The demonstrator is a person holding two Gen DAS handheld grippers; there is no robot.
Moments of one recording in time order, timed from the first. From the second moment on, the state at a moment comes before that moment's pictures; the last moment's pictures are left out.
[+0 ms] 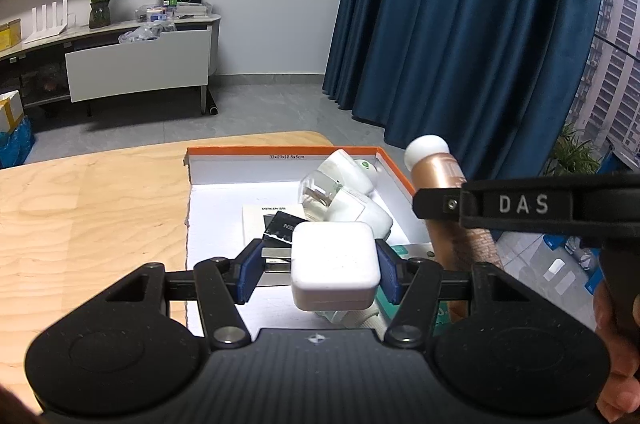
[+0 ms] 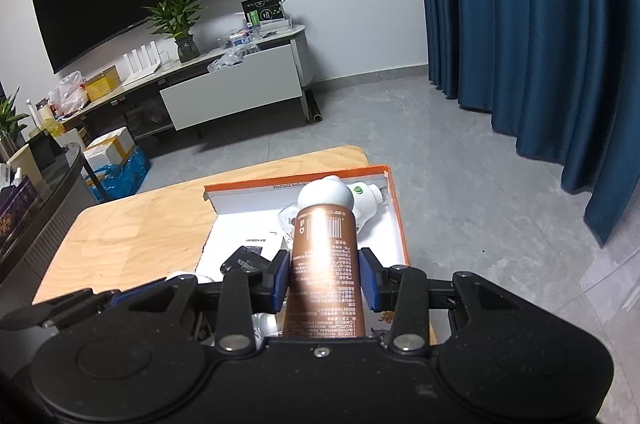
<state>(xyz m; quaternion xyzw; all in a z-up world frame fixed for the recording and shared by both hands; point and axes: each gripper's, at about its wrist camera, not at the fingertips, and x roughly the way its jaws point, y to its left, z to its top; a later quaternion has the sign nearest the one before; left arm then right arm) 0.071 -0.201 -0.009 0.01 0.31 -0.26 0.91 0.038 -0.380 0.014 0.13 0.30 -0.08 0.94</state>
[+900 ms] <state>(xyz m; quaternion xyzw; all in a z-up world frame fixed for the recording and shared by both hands) 0.077 -0.219 -0.018 0.02 0.33 -0.26 0.91 -0.003 -0.390 0.026 0.13 0.26 -0.10 0.95</state>
